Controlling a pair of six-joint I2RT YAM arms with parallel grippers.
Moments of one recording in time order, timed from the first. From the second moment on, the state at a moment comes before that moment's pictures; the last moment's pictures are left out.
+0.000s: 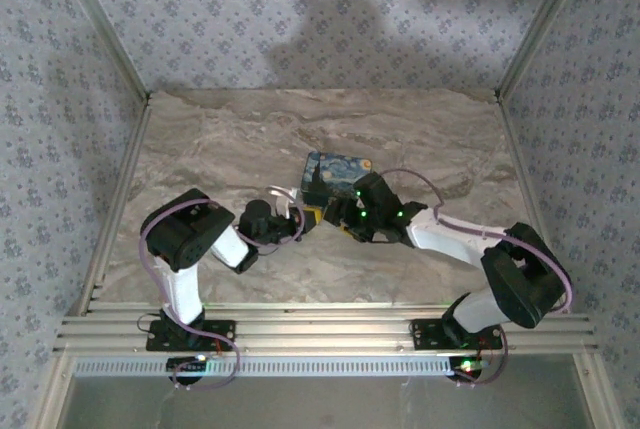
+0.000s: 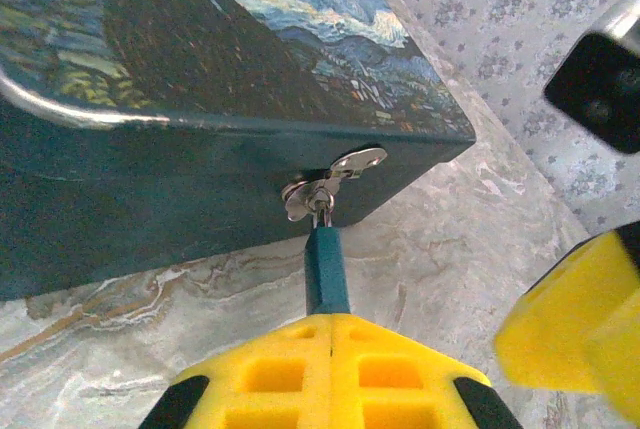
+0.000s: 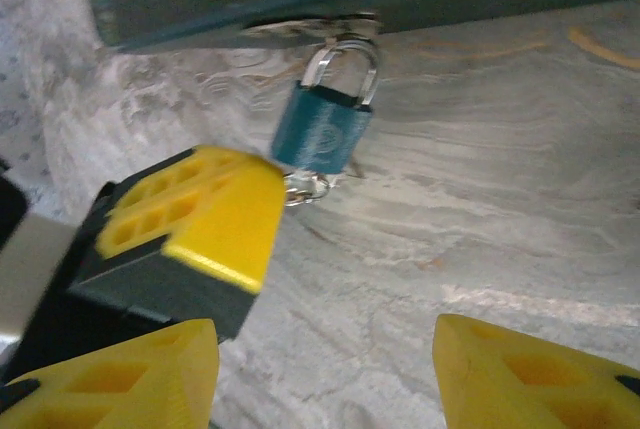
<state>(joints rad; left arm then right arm) -0.66 1.89 0.41 1.22 0.39 -0.61 0.72 1.44 0.72 -0.09 -0.24 1.12</state>
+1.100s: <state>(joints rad) -0.66 1.87 0.41 1.15 0.38 -0.67 0.76 1.70 0.72 0.33 -0.04 1.37</state>
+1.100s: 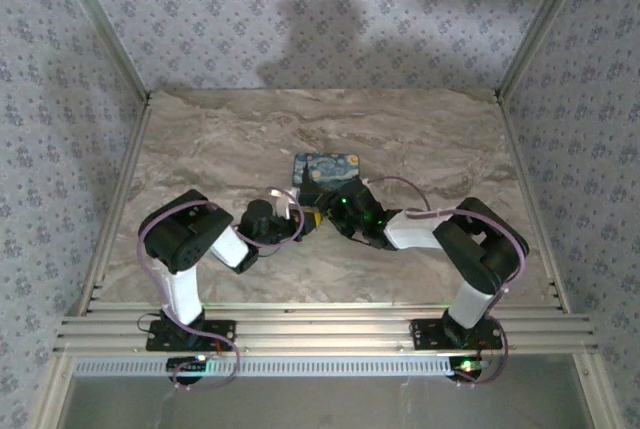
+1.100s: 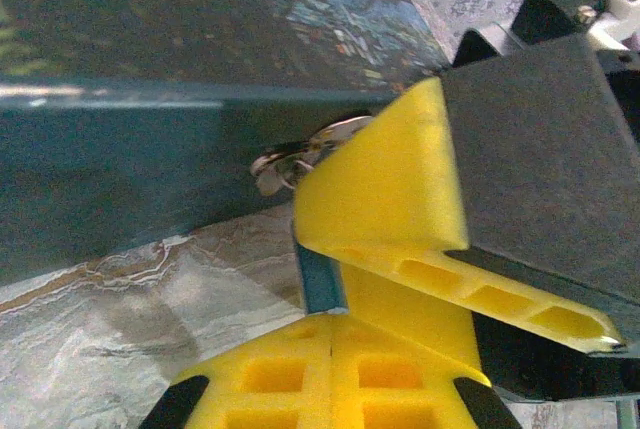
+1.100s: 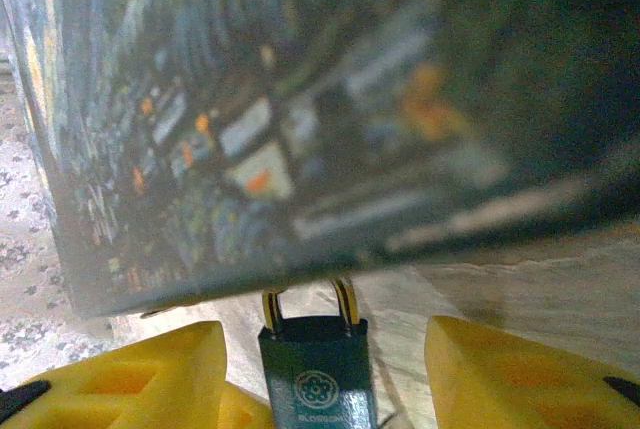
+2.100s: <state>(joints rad) -0.58 1.40 0.39 0.61 0.40 -0.79 0.79 1.75 0.72 0.46 -0.07 1.43</state>
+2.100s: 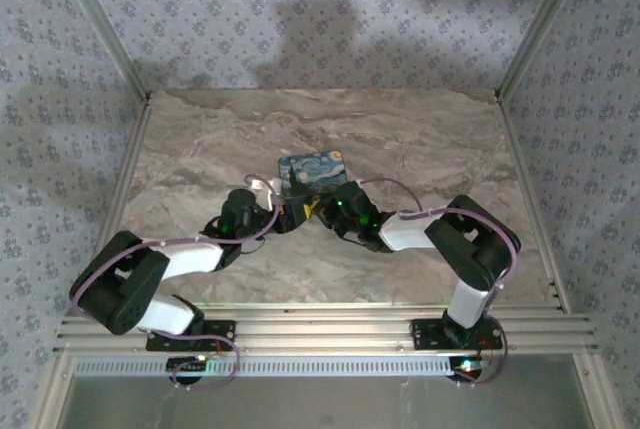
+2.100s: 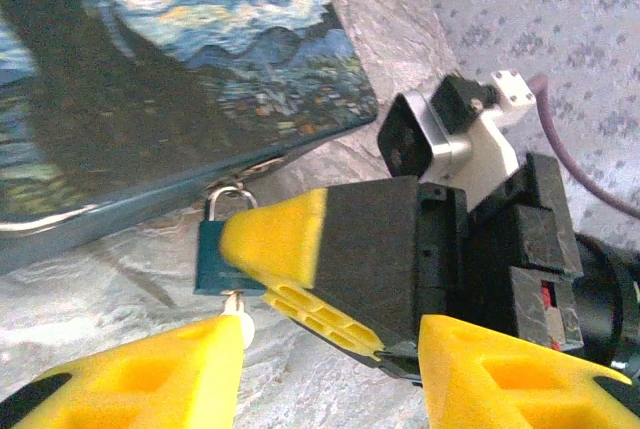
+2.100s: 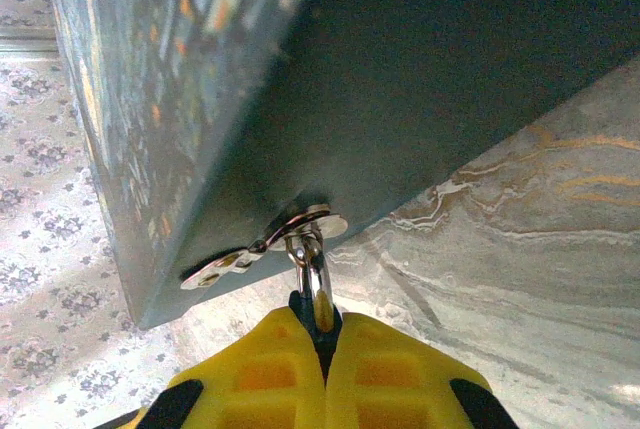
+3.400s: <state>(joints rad) -0.53 1.52 0.27 0.82 0.32 -1.35 0.88 1.90 0.75 0.72 0.03 1.57</state>
